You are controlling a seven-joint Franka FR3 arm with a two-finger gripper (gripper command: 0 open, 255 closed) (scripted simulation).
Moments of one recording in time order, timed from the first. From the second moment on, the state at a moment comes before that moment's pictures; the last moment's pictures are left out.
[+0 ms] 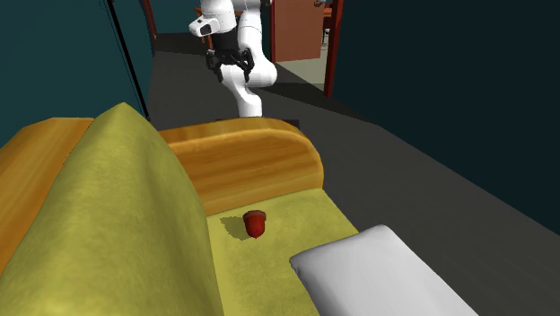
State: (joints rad) arm -0.01 -0.78 -0.06 -2.45 0.03 1.48 0.13
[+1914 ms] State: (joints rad) arm 0.08 0.31 0.00 -2.03 0.03 1.97 0.04
